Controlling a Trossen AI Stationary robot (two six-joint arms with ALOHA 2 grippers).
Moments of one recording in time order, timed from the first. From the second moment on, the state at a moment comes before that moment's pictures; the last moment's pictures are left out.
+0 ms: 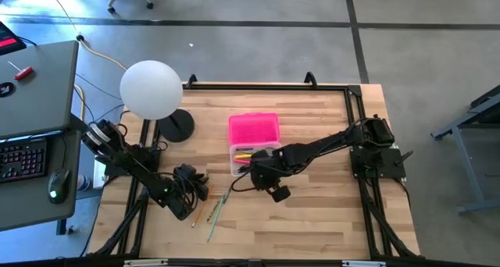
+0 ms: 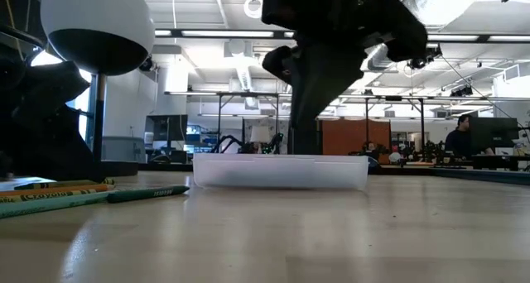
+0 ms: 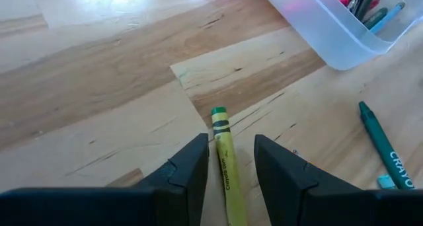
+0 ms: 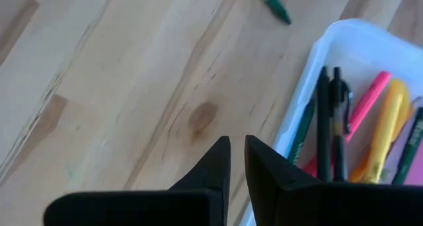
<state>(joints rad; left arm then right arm) -0.76 1.66 0.53 -0.29 -0.82 -1.82 0.20 1.88 1.39 -0.64 -0.04 -0.29</state>
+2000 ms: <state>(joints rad) -0.85 1.88 0.53 -0.20 -1.05 -1.76 0.26 1.88 1.17 -0.45 -0.13 -0.40</state>
